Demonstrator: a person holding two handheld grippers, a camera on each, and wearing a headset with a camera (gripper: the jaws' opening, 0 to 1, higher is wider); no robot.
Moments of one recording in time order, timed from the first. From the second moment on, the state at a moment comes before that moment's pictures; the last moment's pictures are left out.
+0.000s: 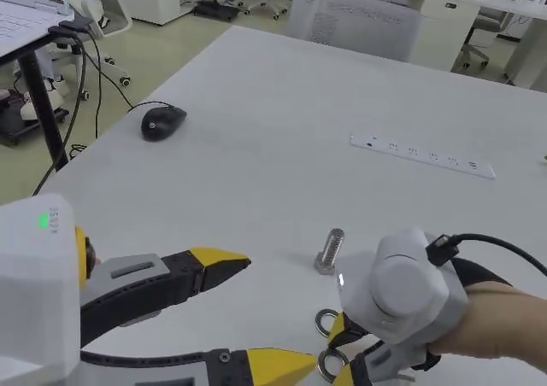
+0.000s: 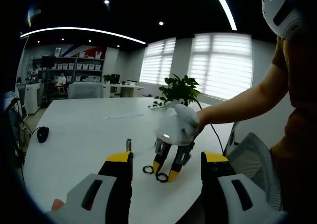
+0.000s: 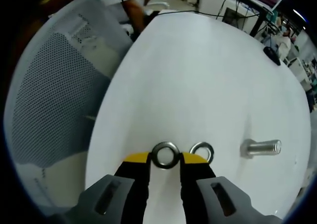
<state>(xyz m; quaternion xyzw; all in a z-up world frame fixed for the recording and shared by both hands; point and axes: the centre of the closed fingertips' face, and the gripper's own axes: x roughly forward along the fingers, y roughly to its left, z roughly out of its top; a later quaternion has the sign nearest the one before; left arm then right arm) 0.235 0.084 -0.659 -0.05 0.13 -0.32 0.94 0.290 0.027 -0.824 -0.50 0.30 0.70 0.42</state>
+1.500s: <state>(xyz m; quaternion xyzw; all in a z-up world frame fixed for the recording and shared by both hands) 0.245 0.077 -0.664 -0.05 0.14 -0.33 0.93 0.400 0.067 -0.737 -0.52 0.24 0.65 0.49</state>
